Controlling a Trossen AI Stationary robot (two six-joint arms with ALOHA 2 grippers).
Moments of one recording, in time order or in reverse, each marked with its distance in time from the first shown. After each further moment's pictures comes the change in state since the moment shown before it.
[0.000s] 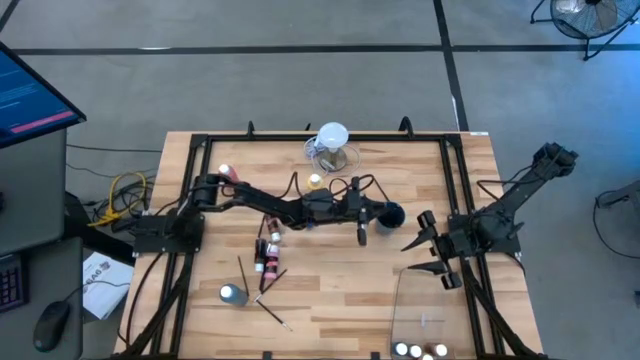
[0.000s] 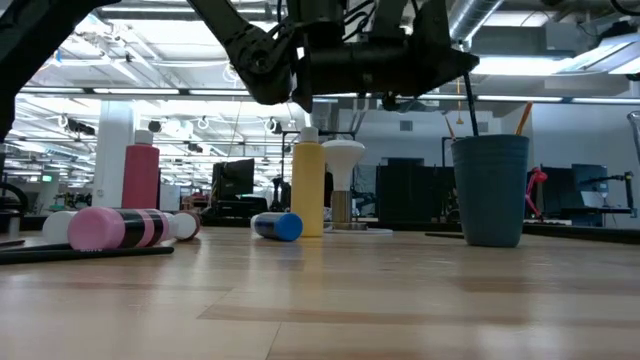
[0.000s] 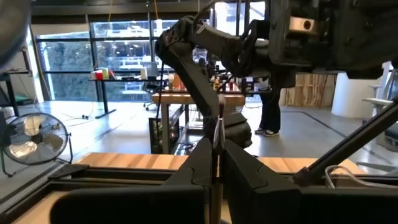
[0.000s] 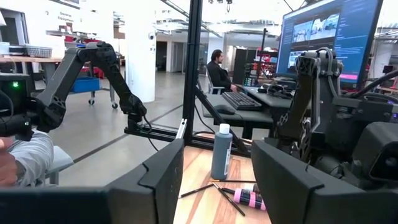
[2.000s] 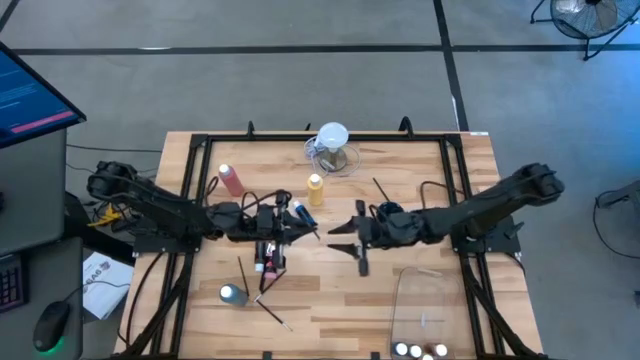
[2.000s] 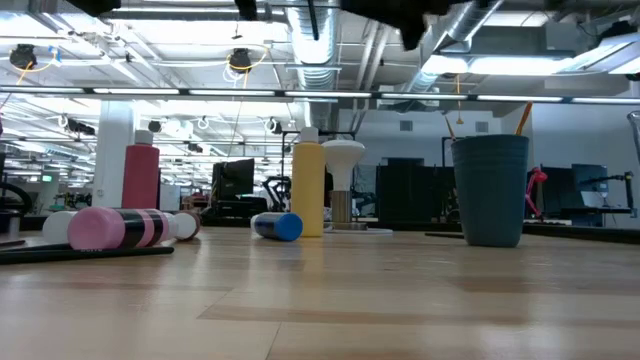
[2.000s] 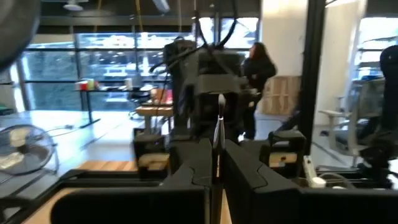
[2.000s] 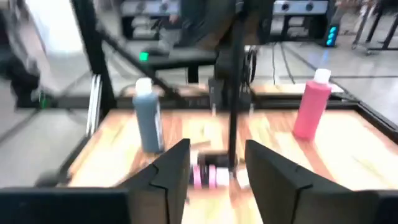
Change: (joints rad) left arm -0.266 -0.821 -0.659 -0.124 -0.215 0.024; right arm -0.413 0.722 0.463 -0.055 -0.142 0.188
